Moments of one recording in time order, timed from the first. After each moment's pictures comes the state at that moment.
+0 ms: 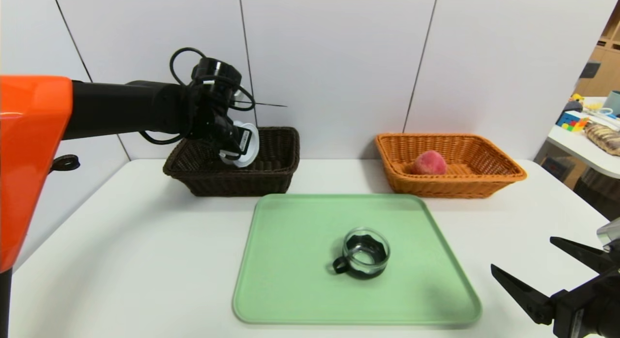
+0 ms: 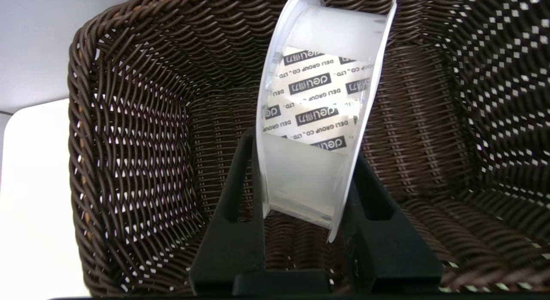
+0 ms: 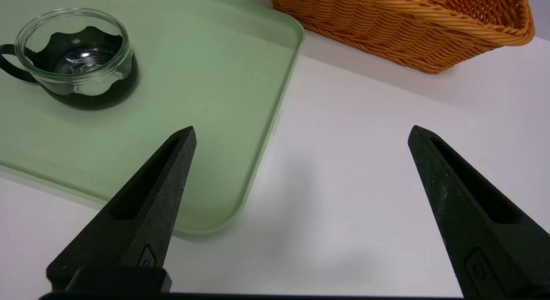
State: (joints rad) left arm -0.35 2.10 -1.83 0.33 0.31 0.02; right arm 0.47 1.02 -0.19 -0.53 -0.27 -0.11
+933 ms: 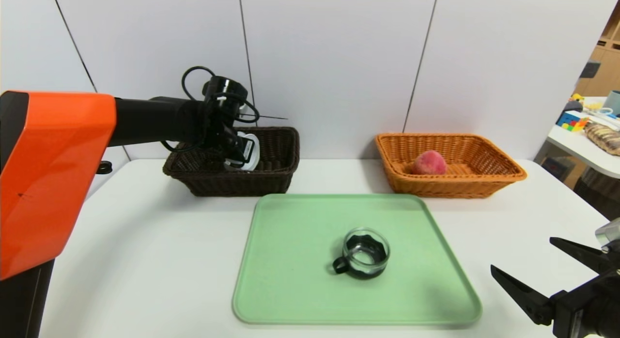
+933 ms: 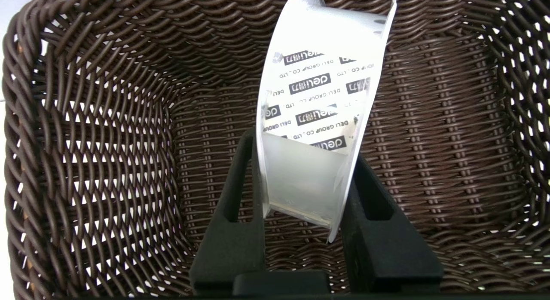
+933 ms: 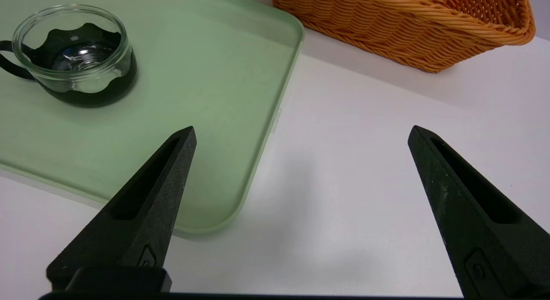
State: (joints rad) left arm -0.33 2.21 -1.89 0.32 0.31 0.02; right arm 0.47 1.03 -0.19 -0.53 -0.27 -0.12
